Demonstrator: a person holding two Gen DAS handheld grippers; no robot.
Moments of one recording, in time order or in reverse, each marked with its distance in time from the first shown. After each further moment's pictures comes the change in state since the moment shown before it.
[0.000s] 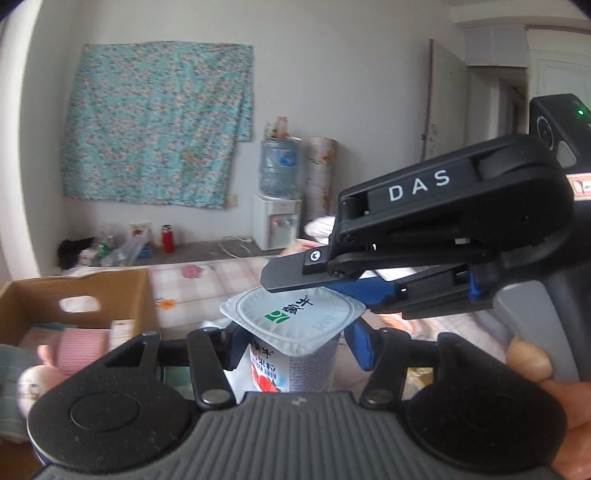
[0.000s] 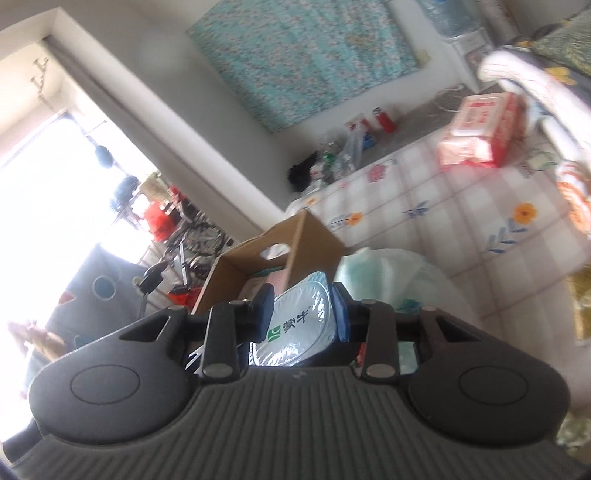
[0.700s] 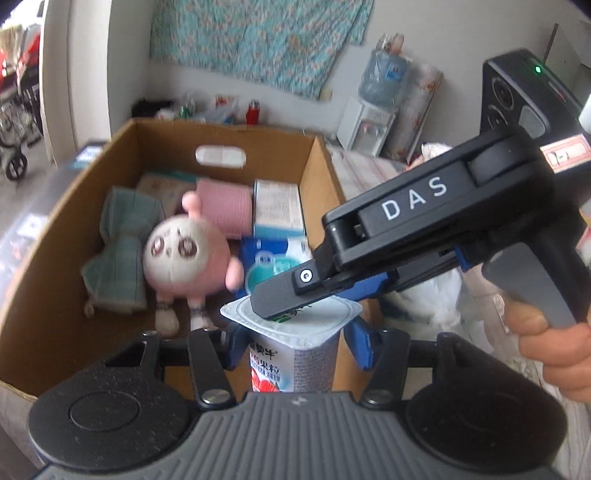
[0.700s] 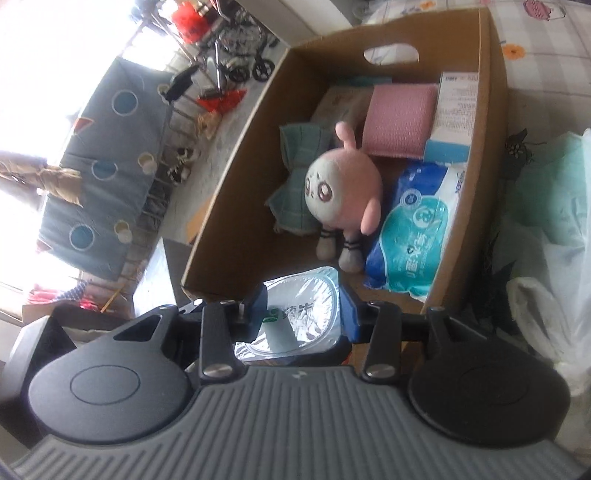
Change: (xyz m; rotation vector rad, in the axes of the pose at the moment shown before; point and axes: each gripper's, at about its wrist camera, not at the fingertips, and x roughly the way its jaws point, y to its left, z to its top) left arm -0.013 0.161 -0.029 -0.290 0.398 0.102; right arm 0.202 0.118 -0.051 -0.149 0.731 0.028
